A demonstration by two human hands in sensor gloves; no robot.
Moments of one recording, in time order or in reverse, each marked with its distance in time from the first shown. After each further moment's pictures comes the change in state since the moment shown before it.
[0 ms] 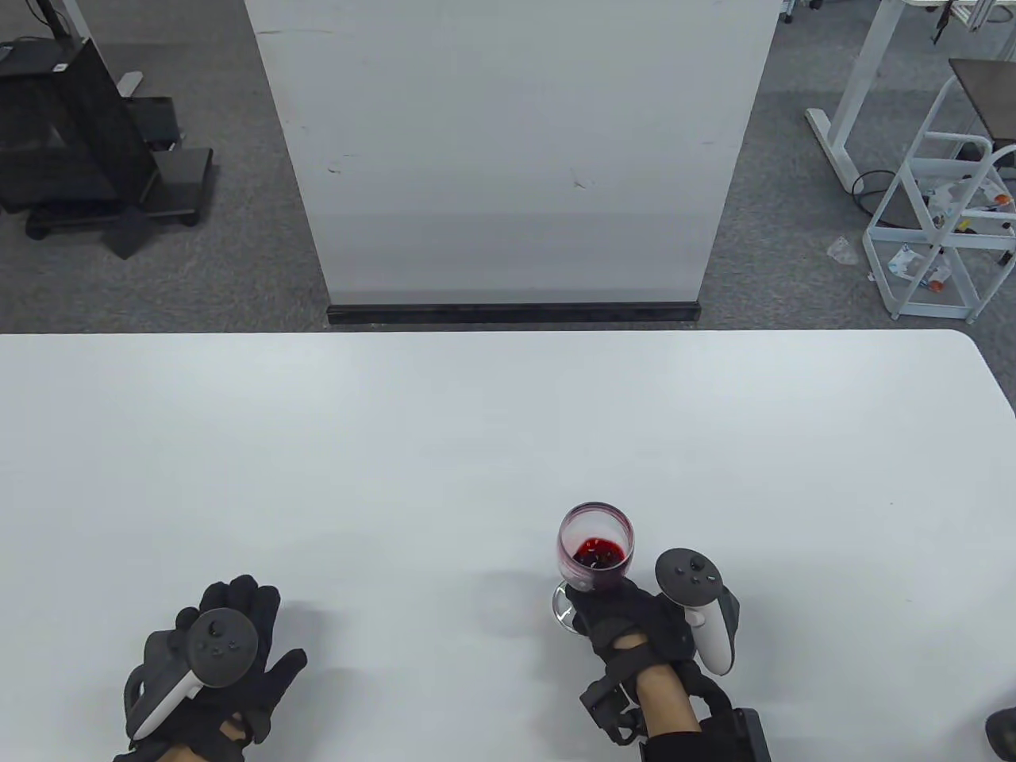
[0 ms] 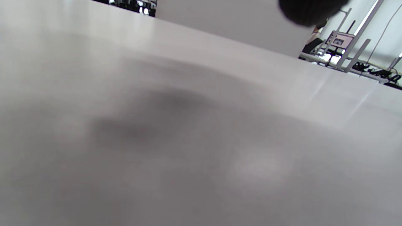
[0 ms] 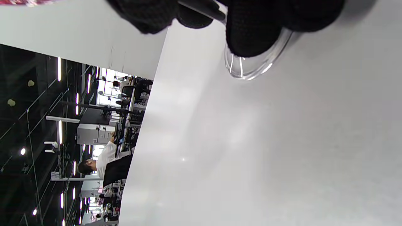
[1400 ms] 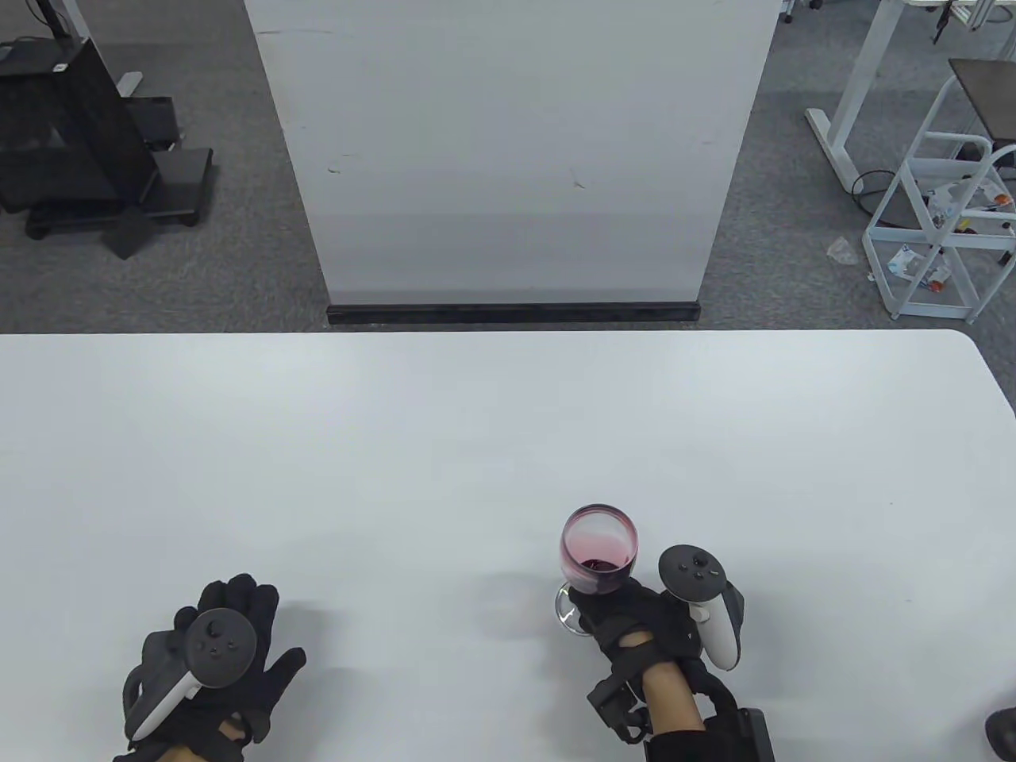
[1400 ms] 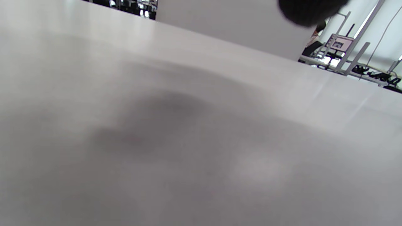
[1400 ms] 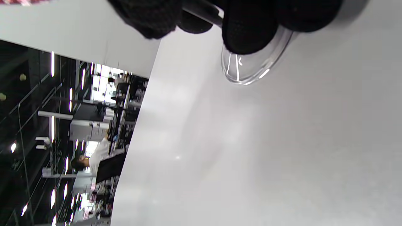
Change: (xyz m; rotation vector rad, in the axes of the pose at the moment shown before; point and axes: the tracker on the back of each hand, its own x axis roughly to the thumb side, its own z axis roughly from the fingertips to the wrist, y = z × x) left_hand -0.002 0.000 -0.001 0.011 0.001 0.006; right_hand -0.001 -0.009 0.000 -0.069 0.013 0.033
